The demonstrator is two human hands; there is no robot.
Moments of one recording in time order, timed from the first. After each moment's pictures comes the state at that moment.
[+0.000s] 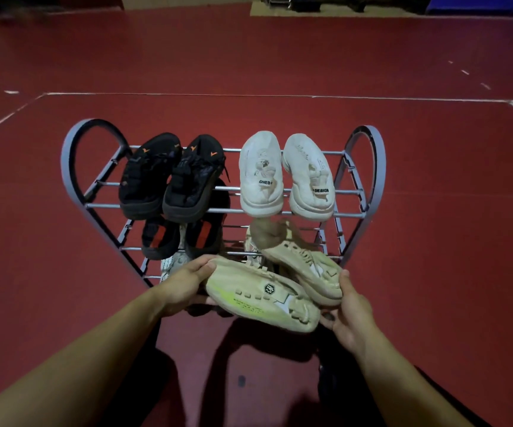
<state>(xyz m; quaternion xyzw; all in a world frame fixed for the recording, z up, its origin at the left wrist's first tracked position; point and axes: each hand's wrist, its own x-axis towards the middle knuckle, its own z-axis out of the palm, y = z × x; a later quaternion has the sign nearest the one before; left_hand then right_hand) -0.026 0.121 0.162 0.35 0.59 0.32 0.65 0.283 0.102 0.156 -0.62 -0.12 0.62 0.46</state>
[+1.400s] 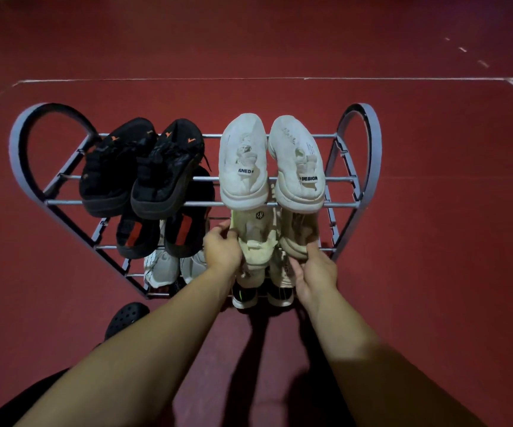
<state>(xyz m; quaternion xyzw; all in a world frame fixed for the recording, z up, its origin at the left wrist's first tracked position) 0.087 0.194 0.144 0.28 0.71 0.50 0.41 0.237 0.173 0.139 -0.52 -0.03 0.61 0.60</state>
